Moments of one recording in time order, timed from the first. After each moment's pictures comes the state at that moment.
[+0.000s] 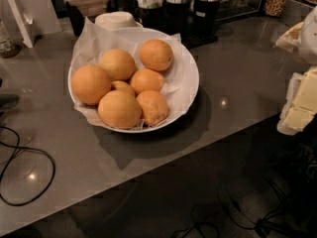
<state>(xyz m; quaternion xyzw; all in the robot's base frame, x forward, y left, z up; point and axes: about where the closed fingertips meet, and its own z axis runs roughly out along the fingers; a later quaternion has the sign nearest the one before) 0.438 -0.217 0.976 -0.60 0.78 -0.03 0.16</state>
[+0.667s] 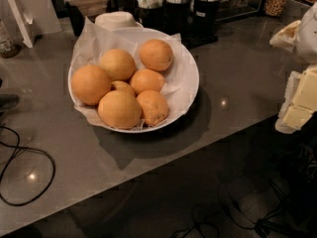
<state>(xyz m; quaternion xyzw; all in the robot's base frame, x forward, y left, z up) 0.440 -0.210 0.978 -0.62 0.76 -0.02 0.17</state>
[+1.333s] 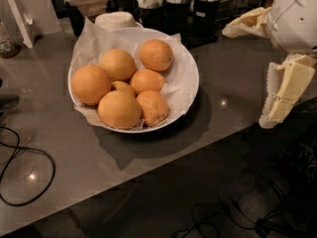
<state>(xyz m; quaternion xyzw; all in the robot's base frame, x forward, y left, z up) 0.433 -0.138 0.999 -0.75 0.62 0.07 0.23</state>
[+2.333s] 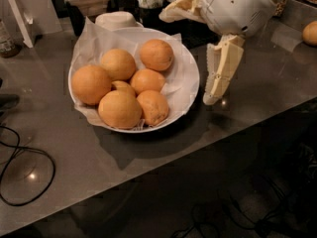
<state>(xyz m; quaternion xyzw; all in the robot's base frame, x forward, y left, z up) 0.466 -0.044 1.010 -0.81 0.50 0.14 0.28</state>
